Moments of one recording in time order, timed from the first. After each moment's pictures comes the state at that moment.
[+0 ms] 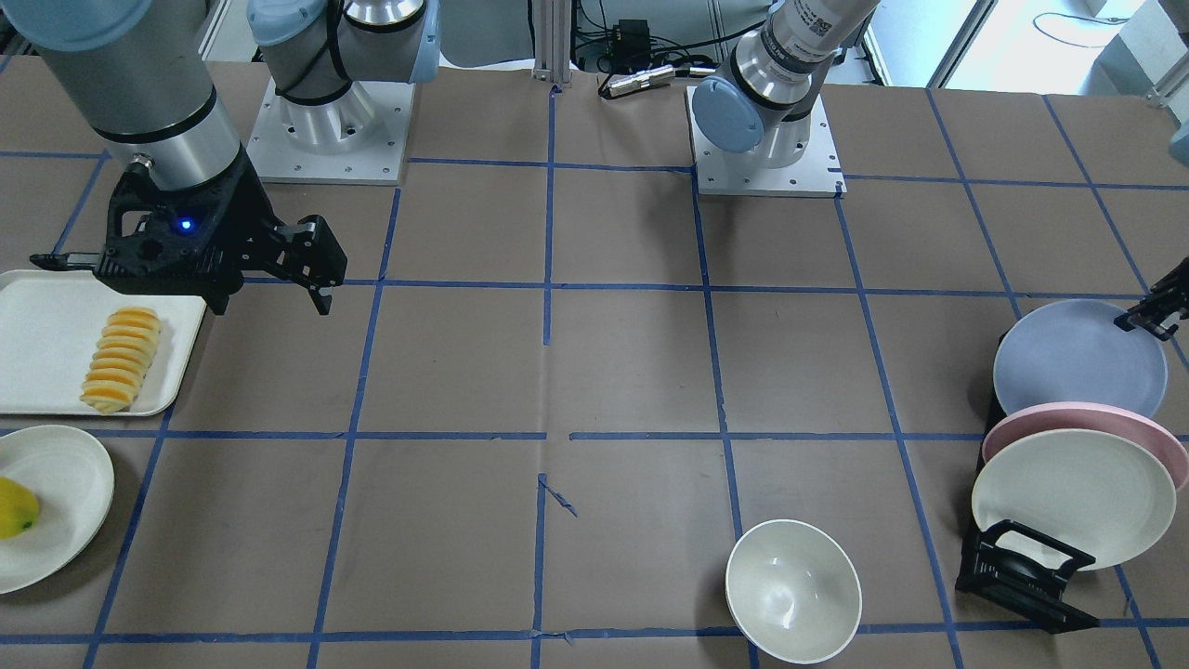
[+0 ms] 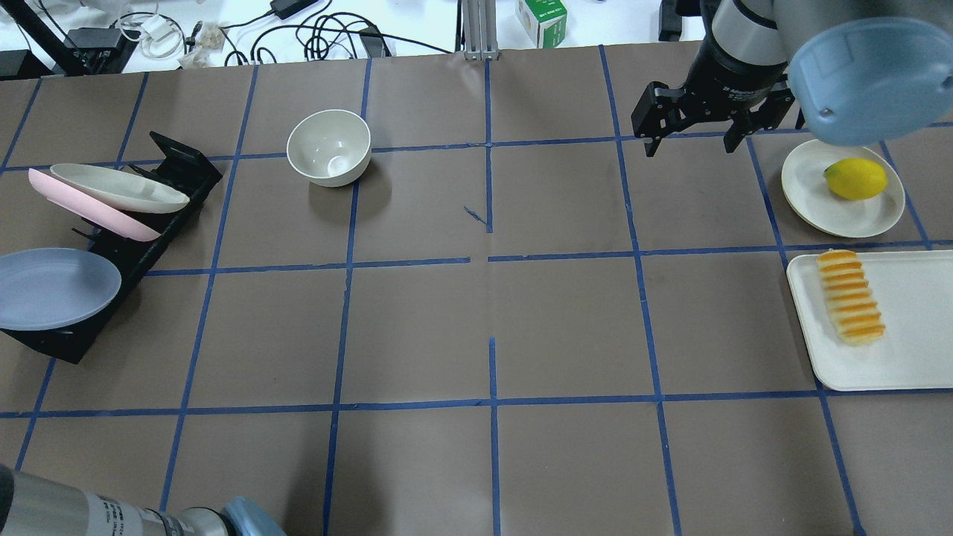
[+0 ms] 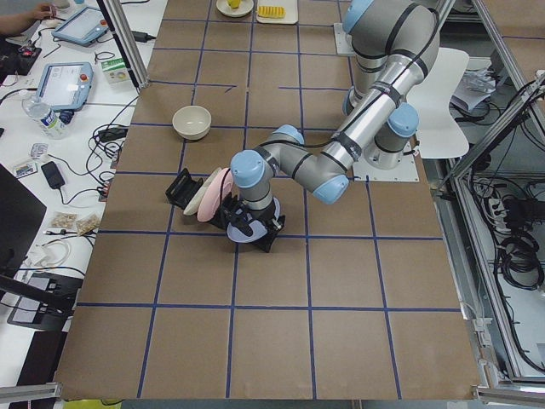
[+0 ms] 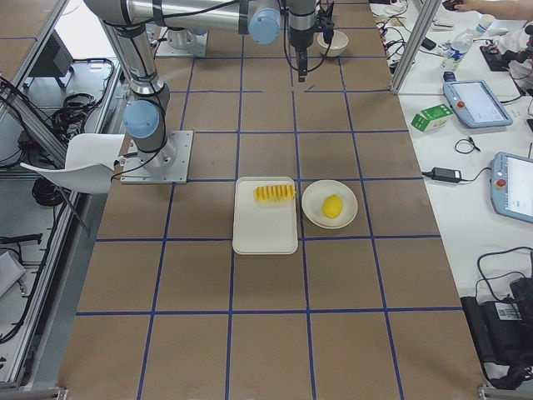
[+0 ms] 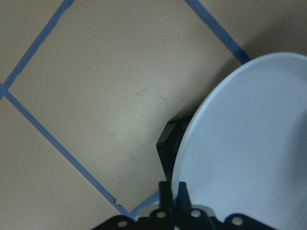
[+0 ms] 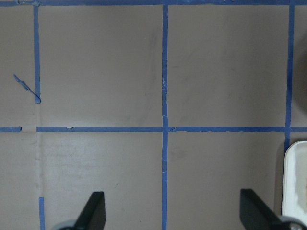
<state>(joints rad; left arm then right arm) -0.72 -1.90 -1.66 -1.22 1.75 0.02 1.57 -1.50 1.60 -1.76 -1.56 -0.01</state>
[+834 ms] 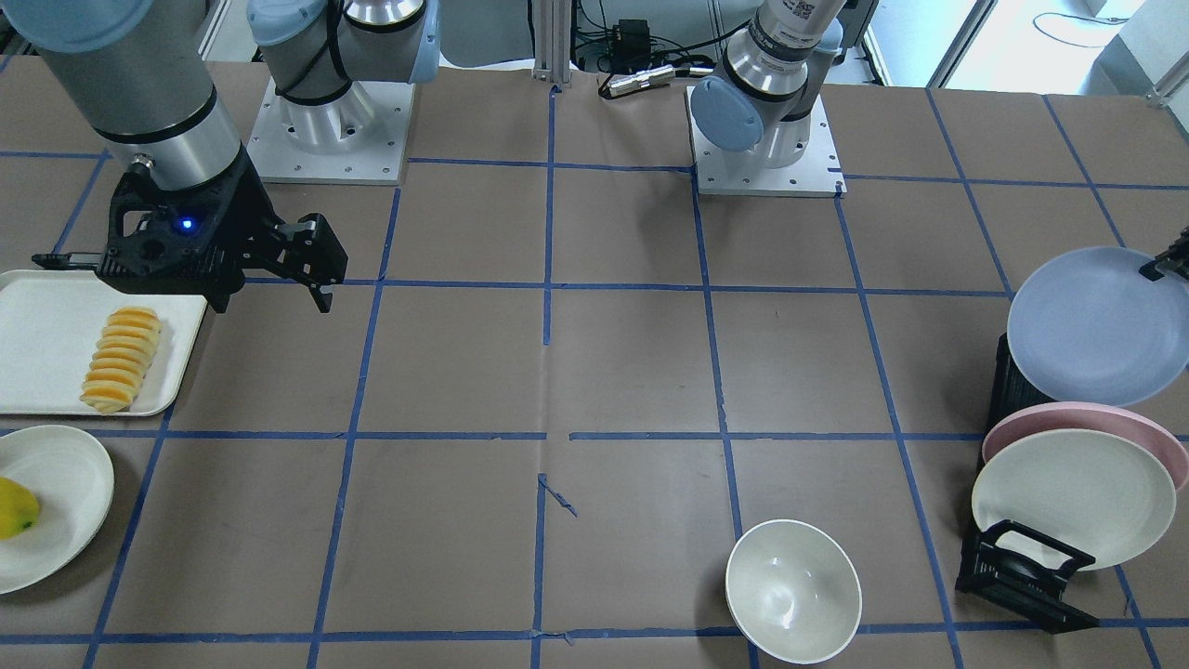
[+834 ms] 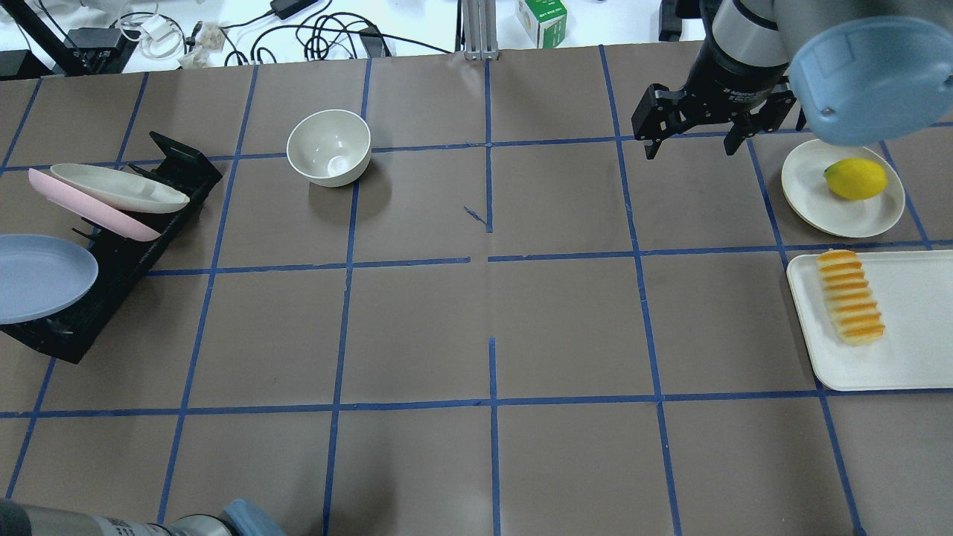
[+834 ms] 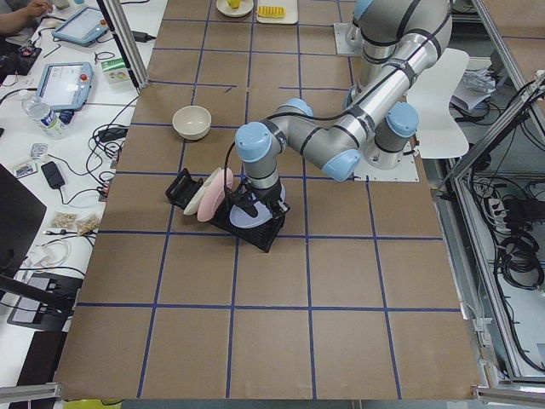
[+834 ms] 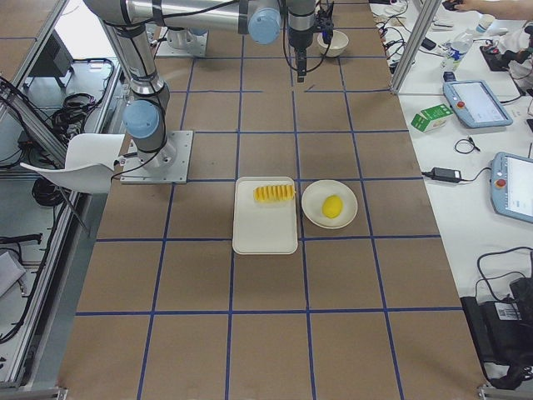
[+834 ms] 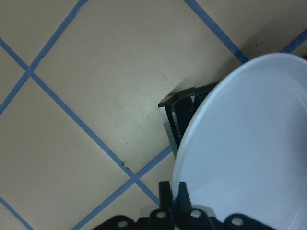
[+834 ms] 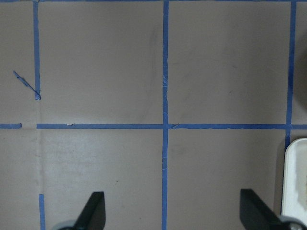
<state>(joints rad) -0.73 -1.76 -1.59 -1.45 1.76 0.02 1.57 -1.50 1.60 -1.75 -1.56 -0.02</state>
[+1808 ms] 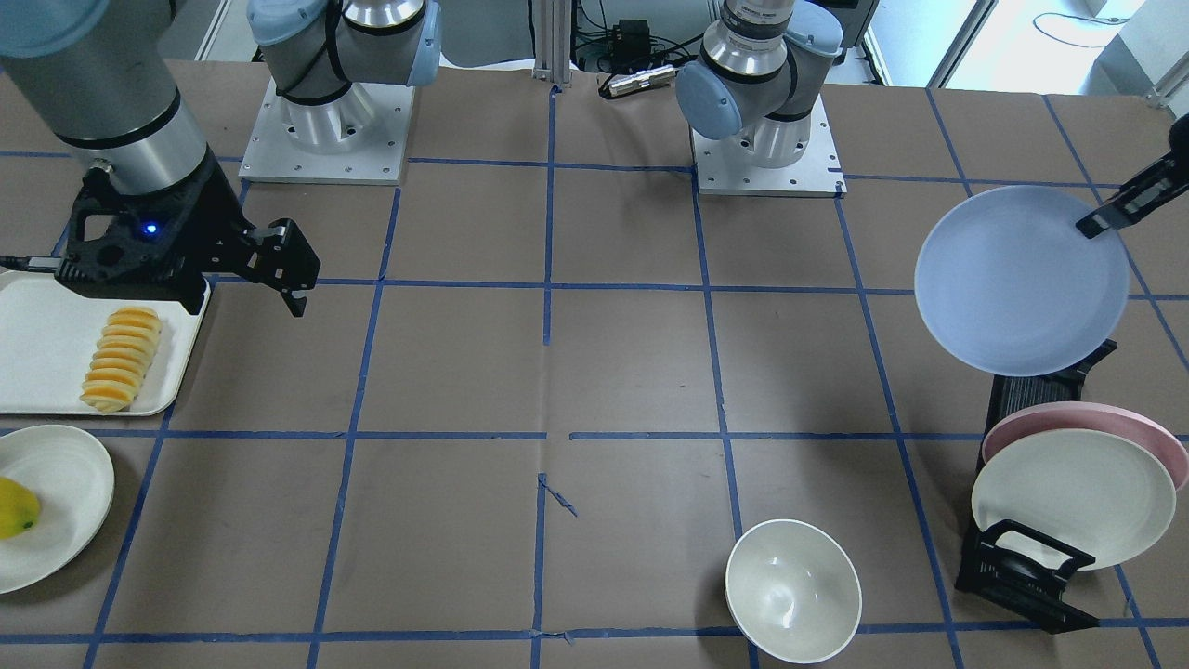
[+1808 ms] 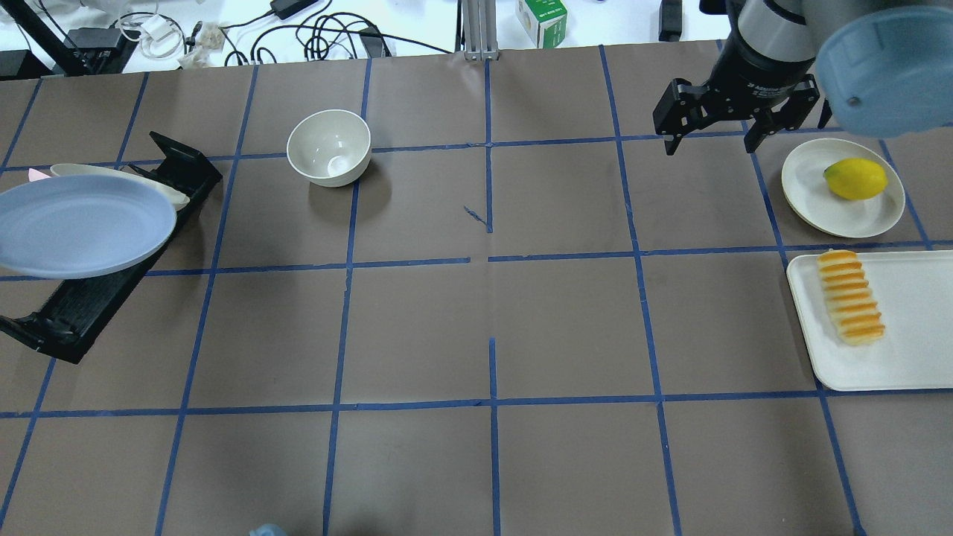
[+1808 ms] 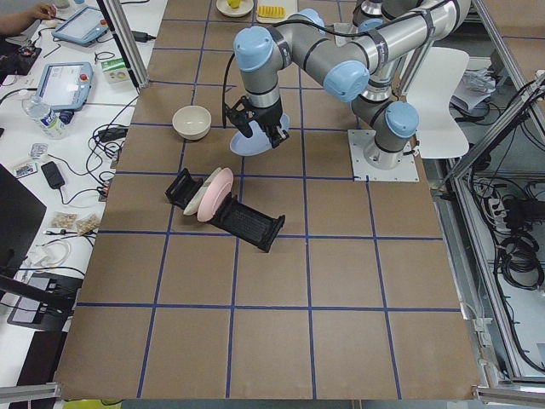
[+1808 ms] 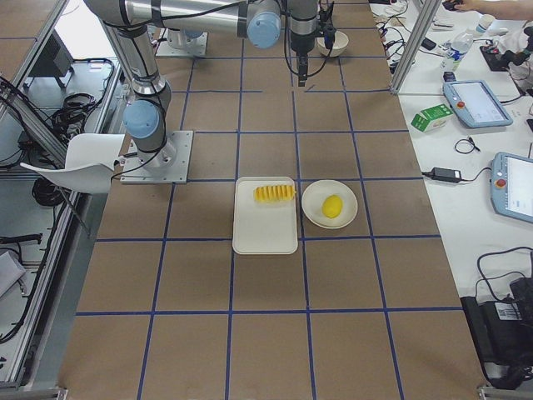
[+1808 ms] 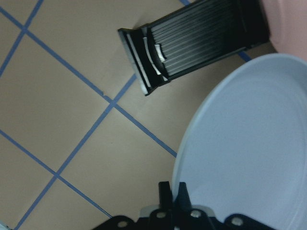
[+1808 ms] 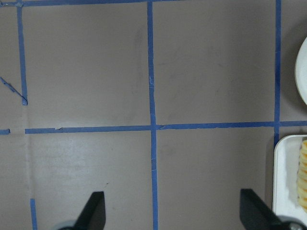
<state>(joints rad) -0.99 -1.62 -1.52 -1.72 1.56 -0.01 1.50 -1.50 1.60 -1.74 -1.55 -0.03</state>
